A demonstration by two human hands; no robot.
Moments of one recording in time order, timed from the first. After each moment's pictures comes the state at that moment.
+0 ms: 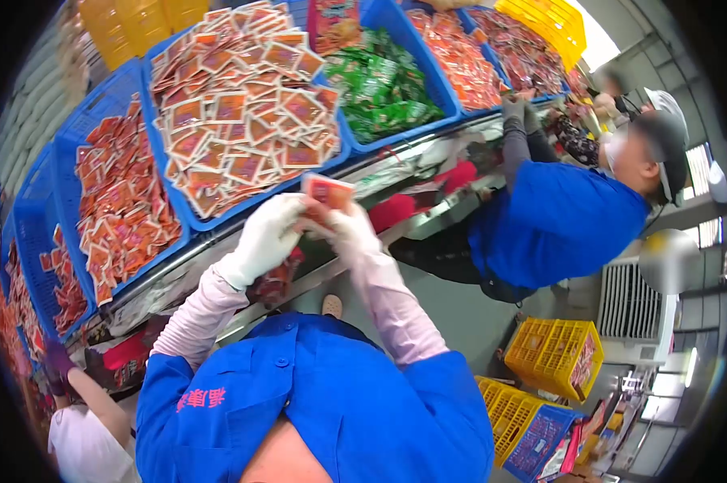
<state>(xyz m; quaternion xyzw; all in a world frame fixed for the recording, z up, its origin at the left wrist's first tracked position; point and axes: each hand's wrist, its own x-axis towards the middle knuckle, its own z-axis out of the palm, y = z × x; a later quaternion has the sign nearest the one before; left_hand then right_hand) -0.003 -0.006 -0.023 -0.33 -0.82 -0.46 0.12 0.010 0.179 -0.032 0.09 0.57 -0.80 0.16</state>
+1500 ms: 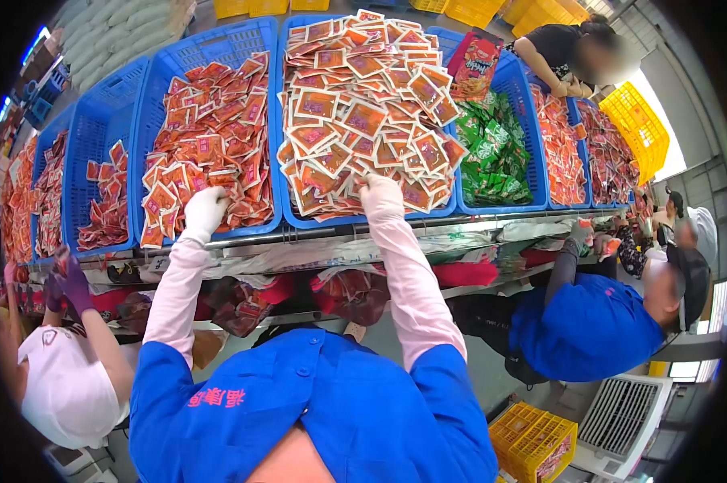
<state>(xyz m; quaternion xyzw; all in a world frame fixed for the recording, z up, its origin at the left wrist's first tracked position) -0.008 -0.326 -0.113 0.14 -0.97 -0.16 0.09 -0.145 0.041 -0.097 -0.14 0.96 -0.24 0.04</state>
